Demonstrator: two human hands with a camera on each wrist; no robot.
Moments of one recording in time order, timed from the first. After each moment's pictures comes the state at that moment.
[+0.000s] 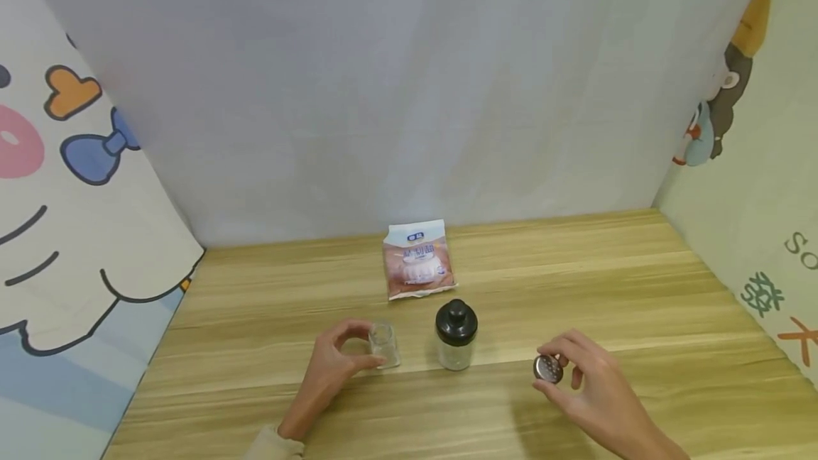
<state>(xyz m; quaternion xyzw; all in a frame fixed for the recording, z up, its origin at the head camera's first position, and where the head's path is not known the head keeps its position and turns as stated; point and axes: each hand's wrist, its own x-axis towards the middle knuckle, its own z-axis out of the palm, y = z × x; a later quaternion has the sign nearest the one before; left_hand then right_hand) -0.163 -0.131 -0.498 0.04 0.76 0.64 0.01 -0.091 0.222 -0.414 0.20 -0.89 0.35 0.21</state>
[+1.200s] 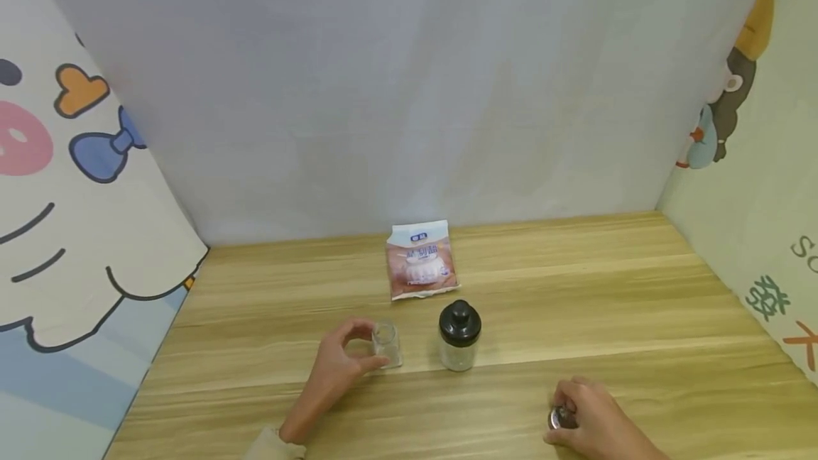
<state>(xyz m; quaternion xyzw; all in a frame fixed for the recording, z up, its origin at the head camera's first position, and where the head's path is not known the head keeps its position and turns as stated) -0.160 -0.126 -0.488 0.05 0.78 0.63 0.01 -0.089 0.251 -0.472 0.17 -0.93 0.30 -0.09</state>
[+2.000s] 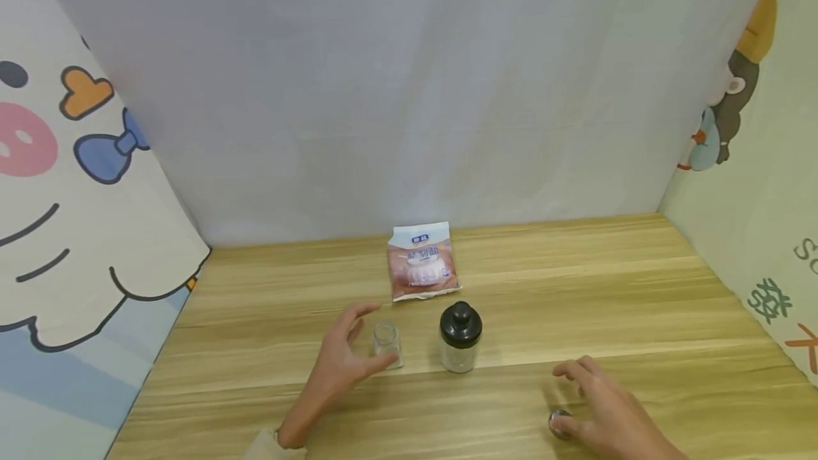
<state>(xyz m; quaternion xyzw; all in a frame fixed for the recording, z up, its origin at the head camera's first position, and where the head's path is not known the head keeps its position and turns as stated) -0.155 -0.118 -0.458 0.13 0.80 0.59 -0.04 -0.087 0.248 -0.442 0.10 -0.96 0.27 -0.06</state>
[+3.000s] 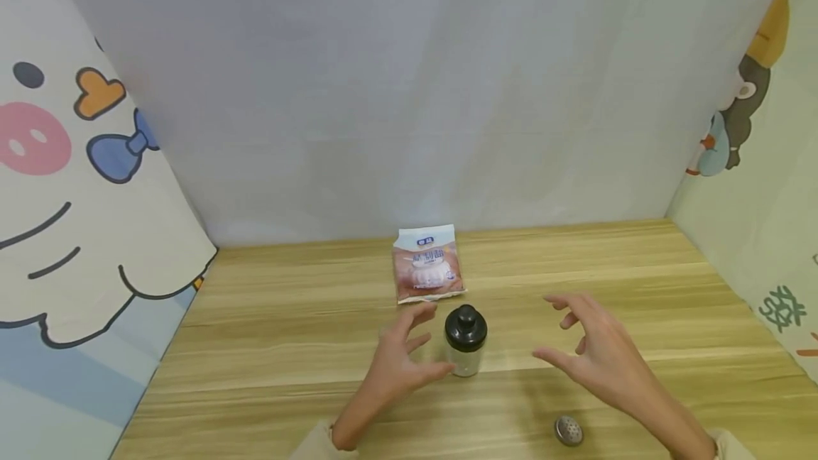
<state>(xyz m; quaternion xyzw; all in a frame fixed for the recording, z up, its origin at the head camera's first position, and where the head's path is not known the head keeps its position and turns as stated) -0.152 -0.054 -0.452 0.20 0.74 0.64 0.00 -0.125 0.222 -0.385 0.16 -0.93 0.30 0.16</state>
